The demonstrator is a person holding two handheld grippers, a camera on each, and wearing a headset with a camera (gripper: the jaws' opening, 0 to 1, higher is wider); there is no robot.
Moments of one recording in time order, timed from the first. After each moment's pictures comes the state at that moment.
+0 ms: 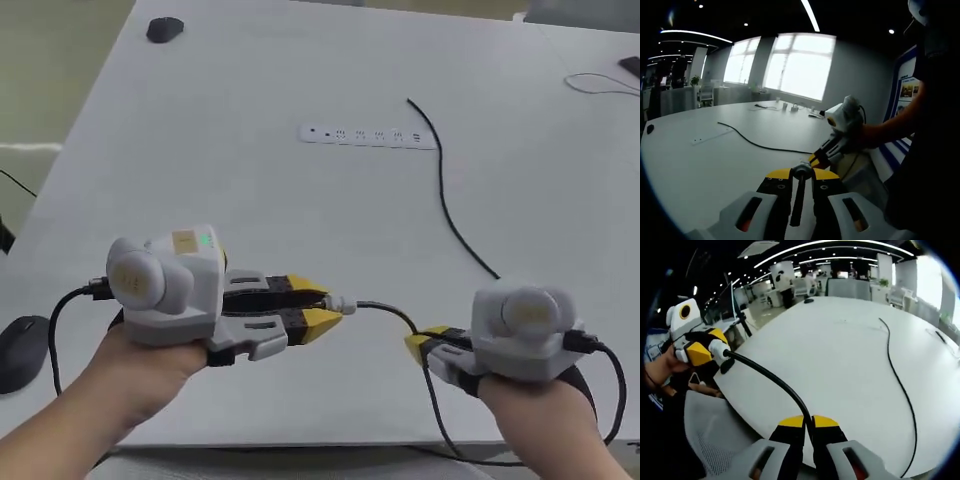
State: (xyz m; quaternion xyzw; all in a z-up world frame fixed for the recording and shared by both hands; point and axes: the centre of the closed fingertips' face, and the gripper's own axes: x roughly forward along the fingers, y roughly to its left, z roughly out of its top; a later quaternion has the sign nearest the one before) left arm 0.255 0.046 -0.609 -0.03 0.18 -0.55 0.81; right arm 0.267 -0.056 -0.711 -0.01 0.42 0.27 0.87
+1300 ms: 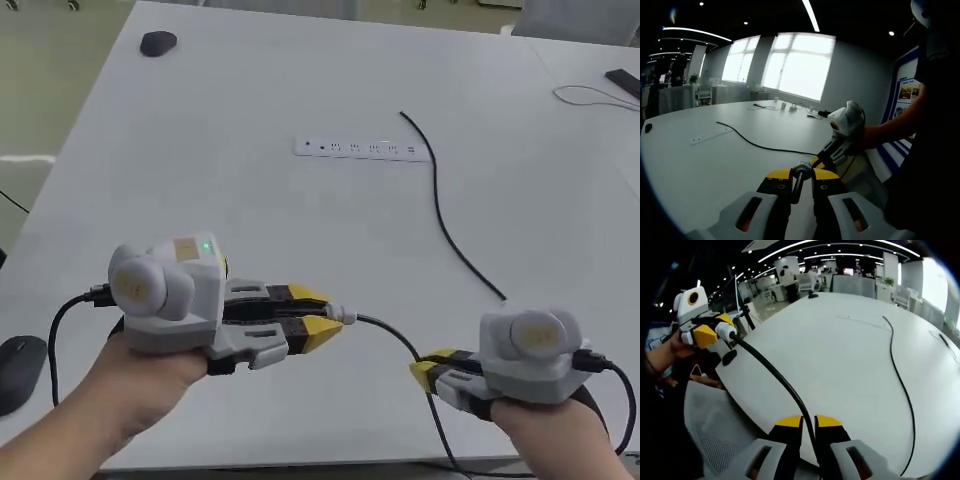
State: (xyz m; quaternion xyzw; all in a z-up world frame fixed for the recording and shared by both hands) left arm 0.264 0.047 -0.605 -0.04 0.18 -0.56 0.81; right arm 0.258 -0.056 -0.704 -0.04 0.42 0.30 0.86
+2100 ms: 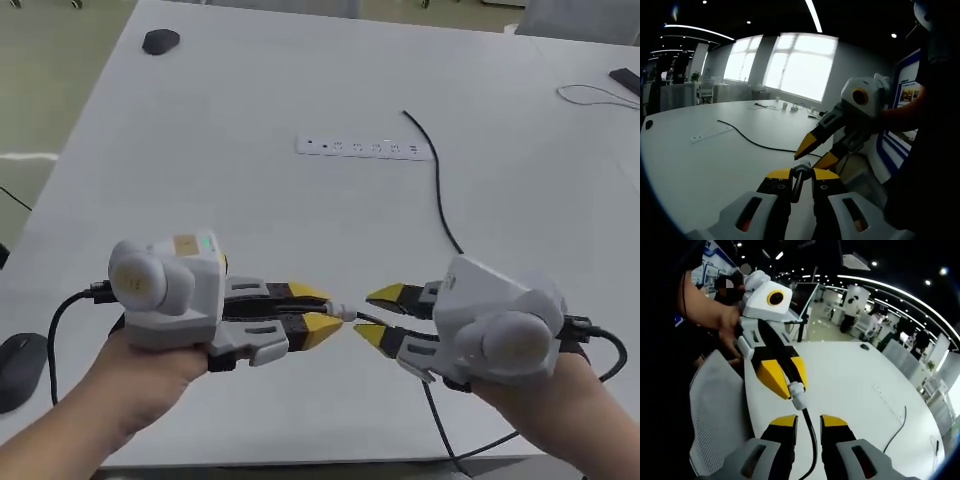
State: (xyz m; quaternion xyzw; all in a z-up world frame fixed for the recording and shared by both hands) left arm 0.266 0.050 -0.606 -0.05 0.19 -0.56 0.81; right arm 0.266 0.038 -0.629 -0.27 0.23 0.48 0.80
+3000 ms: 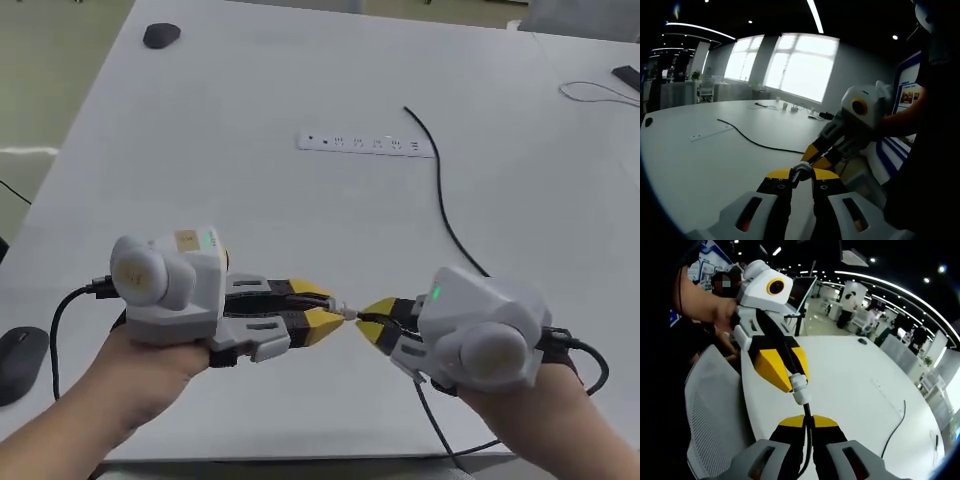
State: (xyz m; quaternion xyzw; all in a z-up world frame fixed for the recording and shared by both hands) left arm 0.265 0.047 -0.606 -0.05 0.19 -0.55 0.81; right arm 0.267 0.026 -0.643 -0.26 0.25 0.46 0.81
